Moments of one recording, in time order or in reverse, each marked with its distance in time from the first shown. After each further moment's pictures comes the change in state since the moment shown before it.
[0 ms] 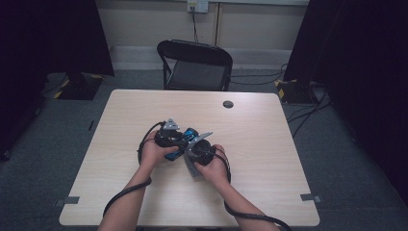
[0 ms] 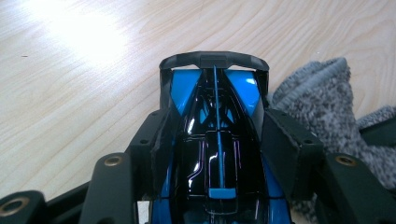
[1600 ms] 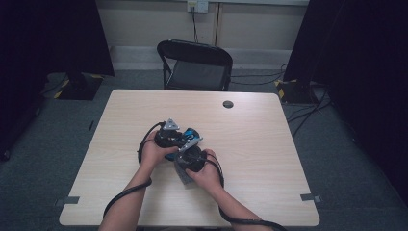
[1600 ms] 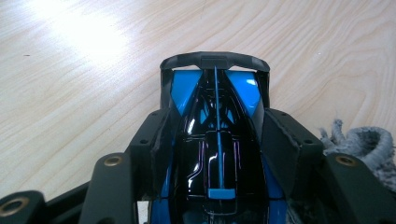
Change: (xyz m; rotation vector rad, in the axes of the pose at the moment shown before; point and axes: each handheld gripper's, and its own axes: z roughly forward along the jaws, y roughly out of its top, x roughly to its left) left arm 0.000 -0.001 0.000 0.000 0.007 0.004; right arm 0.031 0.004 0.005 -0.014 0.078 -0.071
